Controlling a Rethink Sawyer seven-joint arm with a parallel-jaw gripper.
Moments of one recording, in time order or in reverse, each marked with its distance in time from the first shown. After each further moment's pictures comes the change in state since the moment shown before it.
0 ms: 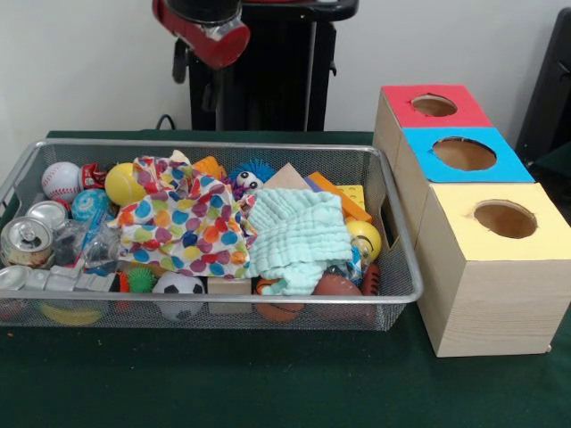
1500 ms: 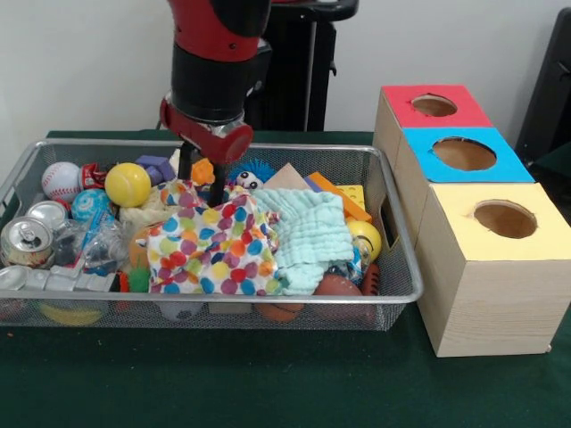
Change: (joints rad) arm -0.028 0.150 0.064 0.037 0.082 -0.385 0.000
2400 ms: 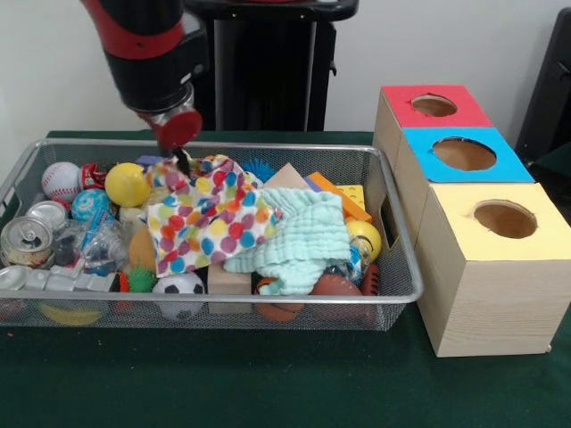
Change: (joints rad) arm -0.175 0.003 0.060 -0.010 0.091 0.290 0.000
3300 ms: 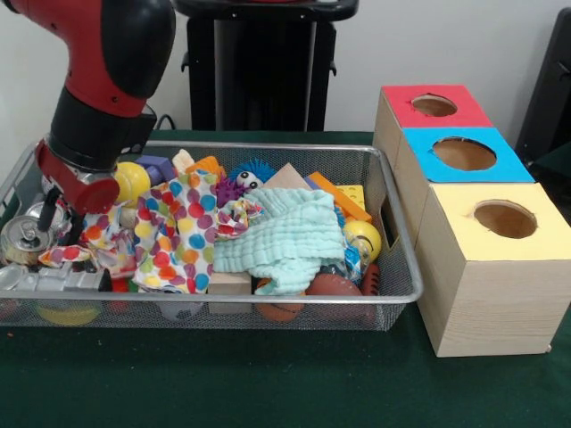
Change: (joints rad) arm 0.082 0.222 -0.208 -0.112 -0.055 -0.704 0.000
